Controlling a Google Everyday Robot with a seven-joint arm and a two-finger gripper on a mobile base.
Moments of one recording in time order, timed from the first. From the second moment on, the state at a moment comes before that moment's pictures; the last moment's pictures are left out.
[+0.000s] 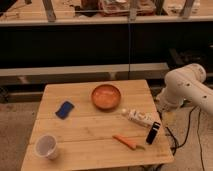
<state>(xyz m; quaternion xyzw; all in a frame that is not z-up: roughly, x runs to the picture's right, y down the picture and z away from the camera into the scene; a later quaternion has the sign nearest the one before) 0.285 0.106 0.684 -0.28 0.02 0.02 0.96</state>
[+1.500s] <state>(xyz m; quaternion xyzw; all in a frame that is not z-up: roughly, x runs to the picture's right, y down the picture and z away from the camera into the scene) 0.287 0.130 0.696 -0.28 0.01 0.02 0.96</state>
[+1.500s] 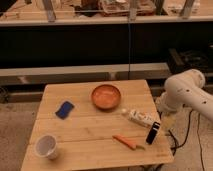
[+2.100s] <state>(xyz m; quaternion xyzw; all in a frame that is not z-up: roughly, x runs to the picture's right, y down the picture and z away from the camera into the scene) 0.293 0.150 0.703 -0.28 0.00 0.02 0.96</state>
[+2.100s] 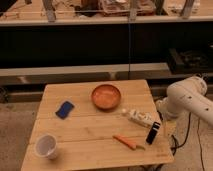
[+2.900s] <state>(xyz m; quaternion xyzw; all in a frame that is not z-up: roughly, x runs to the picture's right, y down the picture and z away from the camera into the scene) 0.300 0.174 0.724 -0.27 -0.01 0.01 0.96</state>
